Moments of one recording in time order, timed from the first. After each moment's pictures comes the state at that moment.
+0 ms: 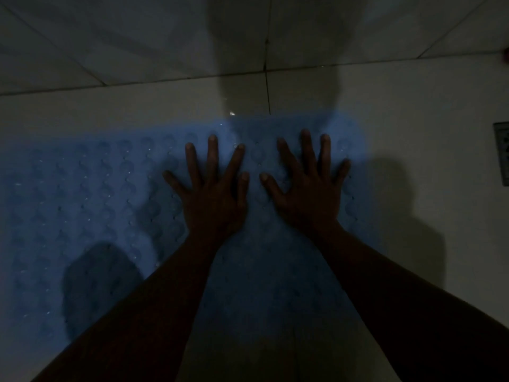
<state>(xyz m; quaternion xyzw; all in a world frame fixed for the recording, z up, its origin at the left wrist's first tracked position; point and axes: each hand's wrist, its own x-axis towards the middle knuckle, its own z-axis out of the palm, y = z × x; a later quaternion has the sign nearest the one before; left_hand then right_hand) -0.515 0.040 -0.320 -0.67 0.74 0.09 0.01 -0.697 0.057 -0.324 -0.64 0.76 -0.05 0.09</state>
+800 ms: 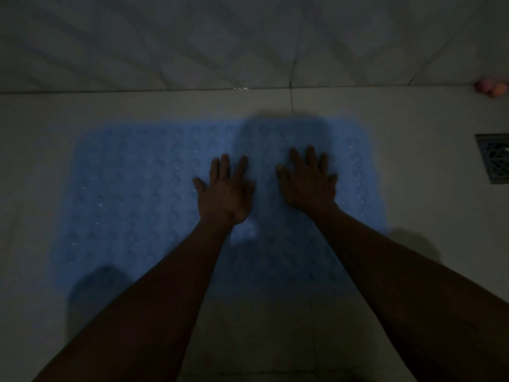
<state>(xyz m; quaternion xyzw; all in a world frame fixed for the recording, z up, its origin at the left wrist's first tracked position) -0.472 0.078 -0.287 -0.66 0.72 0.20 0.05 -0.652 0.075 -0.282 -0.57 0.78 -0.01 0.26</state>
